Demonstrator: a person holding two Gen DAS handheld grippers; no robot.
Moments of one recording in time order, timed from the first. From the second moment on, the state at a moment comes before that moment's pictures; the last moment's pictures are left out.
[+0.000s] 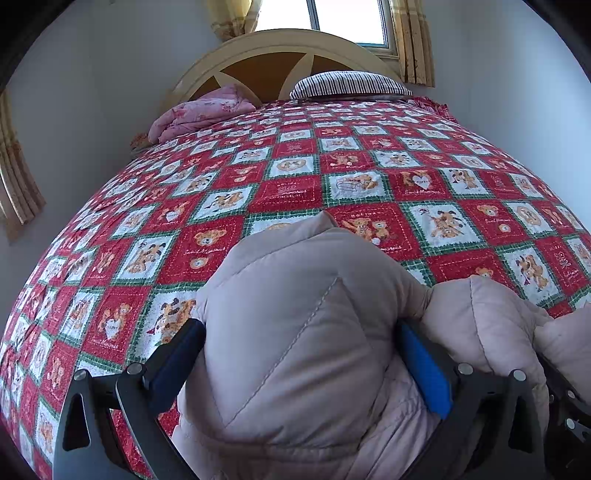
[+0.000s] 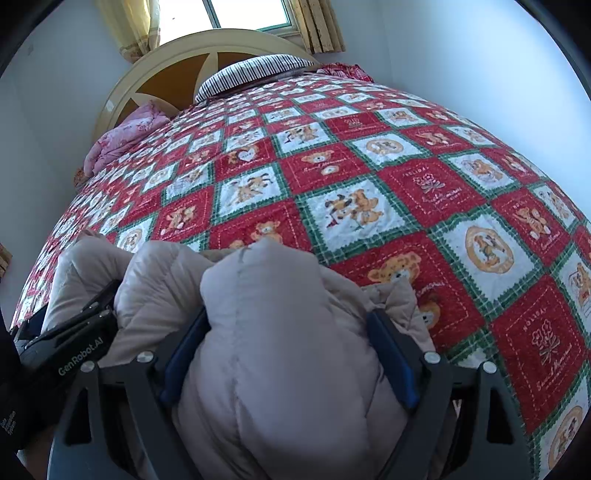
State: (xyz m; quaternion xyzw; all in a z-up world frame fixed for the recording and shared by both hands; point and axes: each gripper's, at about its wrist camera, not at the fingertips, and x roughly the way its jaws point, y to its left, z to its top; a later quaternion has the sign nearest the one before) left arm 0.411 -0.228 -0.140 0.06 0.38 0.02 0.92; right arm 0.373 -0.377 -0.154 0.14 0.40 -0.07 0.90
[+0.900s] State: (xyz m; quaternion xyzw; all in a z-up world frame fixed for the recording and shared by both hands) left arm 0.412 -0.229 -0.141 0.06 0.38 0.02 0.92; right arm 0.376 -0.379 -0.159 0.14 0.41 -0.06 0.90
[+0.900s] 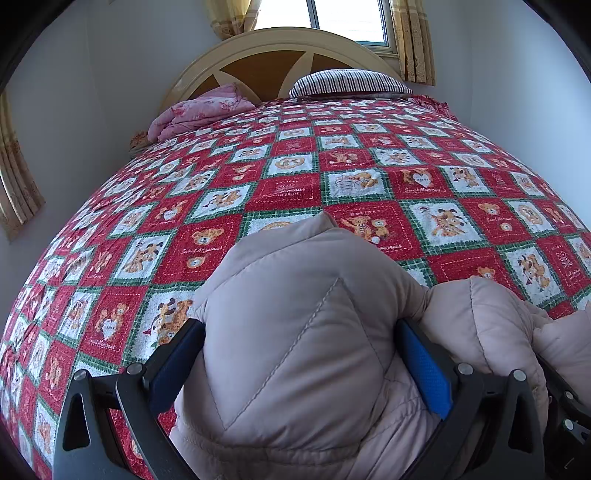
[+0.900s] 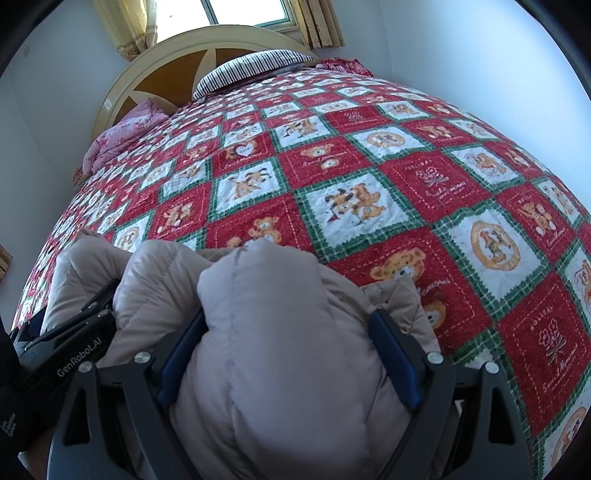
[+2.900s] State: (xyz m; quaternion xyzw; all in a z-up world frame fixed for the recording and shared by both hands) left arm 0.254 -0.087 -0.085 -0.11 0.34 -0.29 0.89; right arm 0.293 -0.409 -0.124 0.25 0.40 0.19 0.86
